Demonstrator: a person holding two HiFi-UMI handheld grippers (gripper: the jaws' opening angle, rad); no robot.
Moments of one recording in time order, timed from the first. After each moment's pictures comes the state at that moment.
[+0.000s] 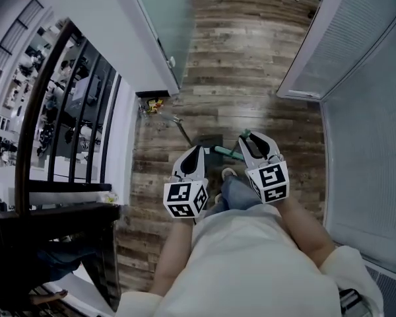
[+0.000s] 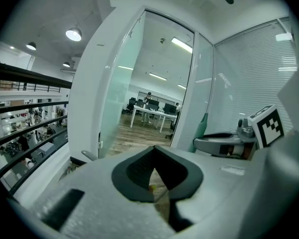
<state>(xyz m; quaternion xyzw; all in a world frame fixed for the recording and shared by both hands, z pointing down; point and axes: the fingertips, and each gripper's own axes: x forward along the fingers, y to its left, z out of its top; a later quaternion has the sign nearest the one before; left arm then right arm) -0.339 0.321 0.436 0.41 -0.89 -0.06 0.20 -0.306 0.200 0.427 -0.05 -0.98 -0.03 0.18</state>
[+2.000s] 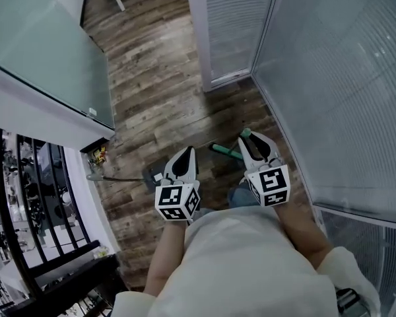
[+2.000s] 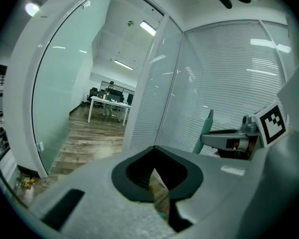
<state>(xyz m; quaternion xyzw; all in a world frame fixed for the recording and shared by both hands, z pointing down) -0.226 0.004 0.429 0.59 -0.78 -0.02 0.21 -0.126 -0.101 0.406 0.18 -0.97 0.01 0.17</state>
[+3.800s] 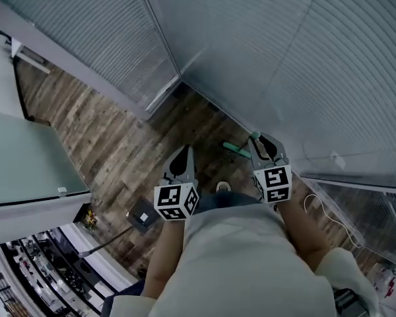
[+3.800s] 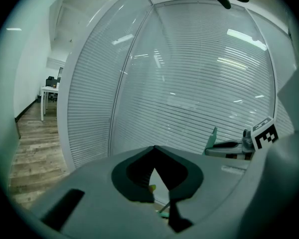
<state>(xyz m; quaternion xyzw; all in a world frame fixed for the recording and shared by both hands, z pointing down) -0.040 -0.278 0.456 0.74 -0.64 0.05 0.21 0.138 -0.335 0.481 0.42 -0.88 0.08 0.21</state>
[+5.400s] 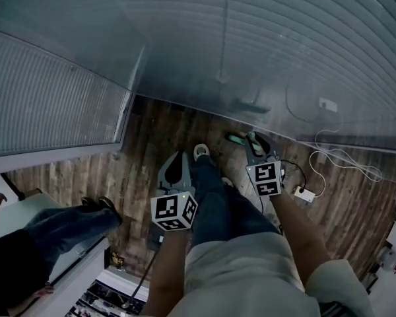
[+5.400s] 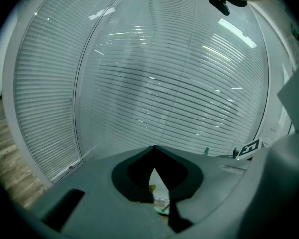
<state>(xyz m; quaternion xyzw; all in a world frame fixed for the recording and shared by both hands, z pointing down) 0.047 -0.410 0.546 0.82 -0.51 0.12 0.25 0.246 -0.400 0.637 0.58 -0.75 0.17 0.28</state>
